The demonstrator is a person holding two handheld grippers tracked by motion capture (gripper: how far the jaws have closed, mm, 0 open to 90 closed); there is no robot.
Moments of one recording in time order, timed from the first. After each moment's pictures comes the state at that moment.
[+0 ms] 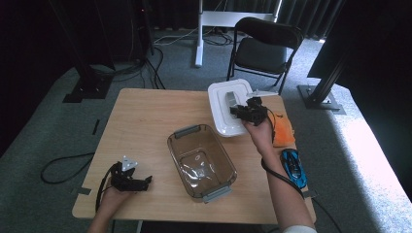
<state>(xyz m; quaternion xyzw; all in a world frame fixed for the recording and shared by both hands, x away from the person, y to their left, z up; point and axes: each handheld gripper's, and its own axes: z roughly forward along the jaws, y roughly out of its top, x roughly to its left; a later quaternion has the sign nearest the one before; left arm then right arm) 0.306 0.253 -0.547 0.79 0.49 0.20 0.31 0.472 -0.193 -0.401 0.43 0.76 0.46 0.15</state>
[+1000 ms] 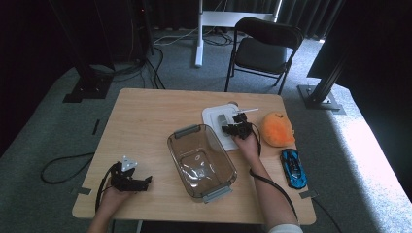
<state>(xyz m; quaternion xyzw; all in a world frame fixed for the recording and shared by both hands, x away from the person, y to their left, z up) 0.306 0.254 -0.547 0.79 0.48 0.20 0.31 0.499 -0.172 -0.511 0.48 0.78 0.39 0.08</state>
